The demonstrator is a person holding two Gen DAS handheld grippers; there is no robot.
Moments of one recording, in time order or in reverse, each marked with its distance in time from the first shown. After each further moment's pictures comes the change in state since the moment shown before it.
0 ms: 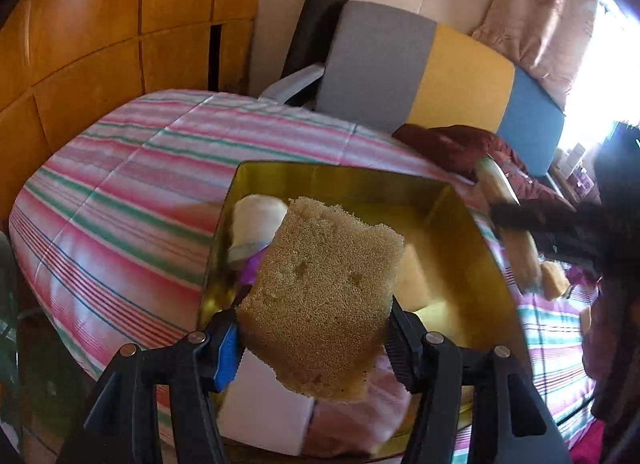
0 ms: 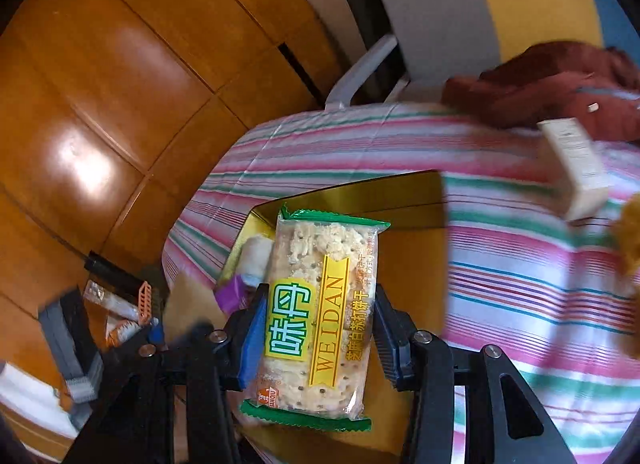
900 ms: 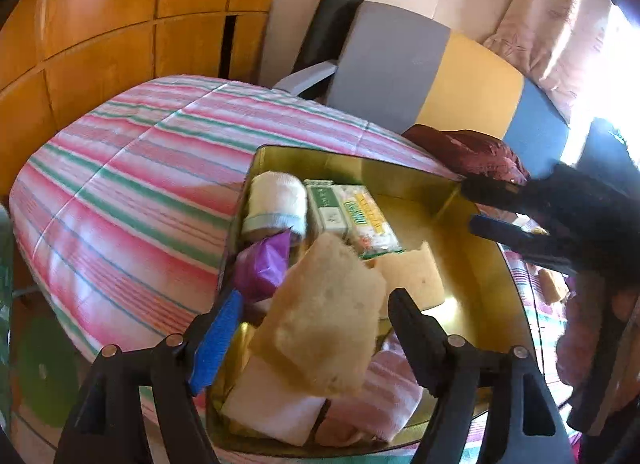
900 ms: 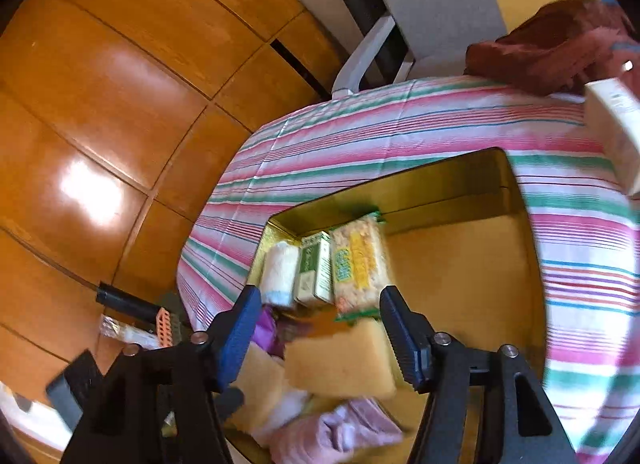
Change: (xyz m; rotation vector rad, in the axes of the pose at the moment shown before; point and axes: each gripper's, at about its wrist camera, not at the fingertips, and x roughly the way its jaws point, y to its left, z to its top) left arm -0.003 0.018 -0.013 -0.064 0.002 -0.005; right arm 0.035 0.015 0.000 0.087 -0.016 0.042
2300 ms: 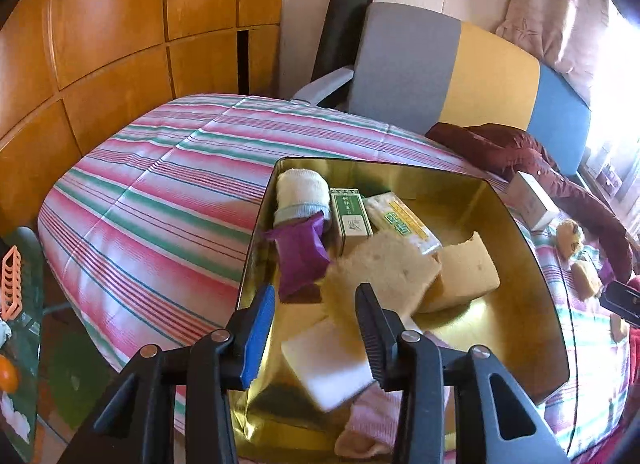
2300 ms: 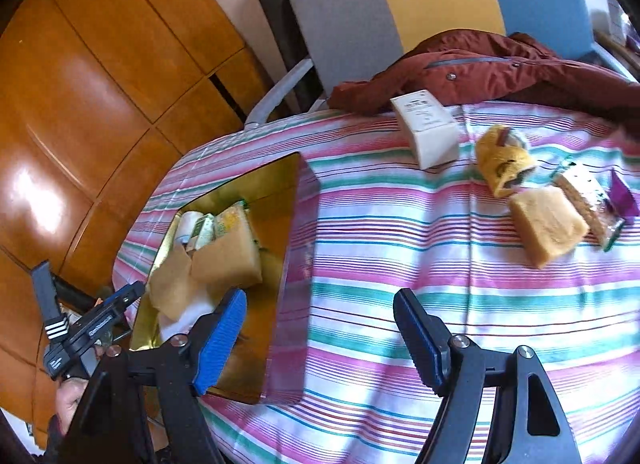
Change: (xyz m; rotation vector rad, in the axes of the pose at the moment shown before) left arm -0.001 -0.014 0.000 0.071 -0.037 0.130; right arm -0.135 -0.086 -0.064 -0.003 -0.121 -0.266
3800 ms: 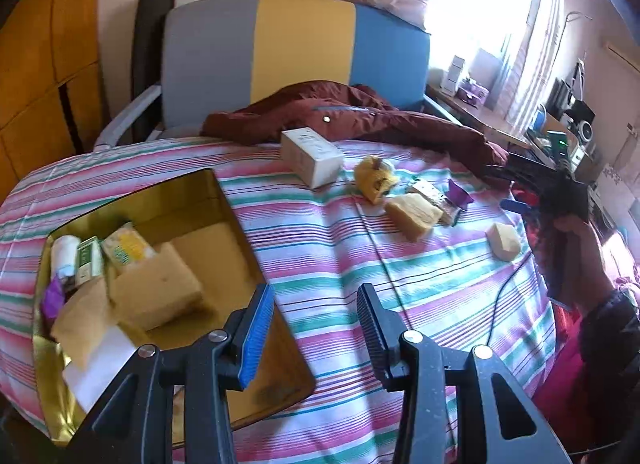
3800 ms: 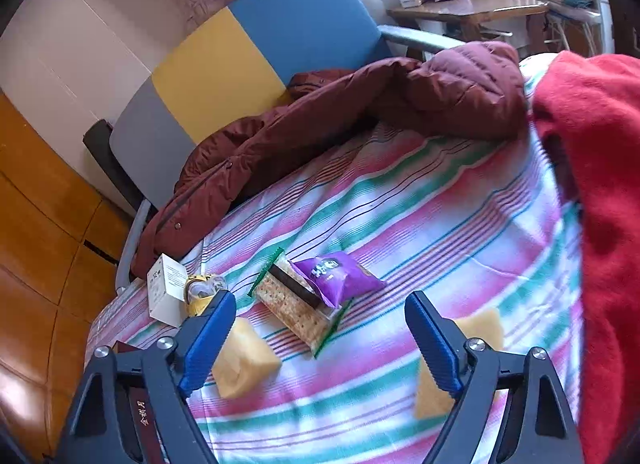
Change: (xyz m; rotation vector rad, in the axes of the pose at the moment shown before) left arm -0.043 -0.212 -0.015 0.381 0.059 -0.404; right arm -0.099 -0.247 0.038 0.486 -0.267 -0.292
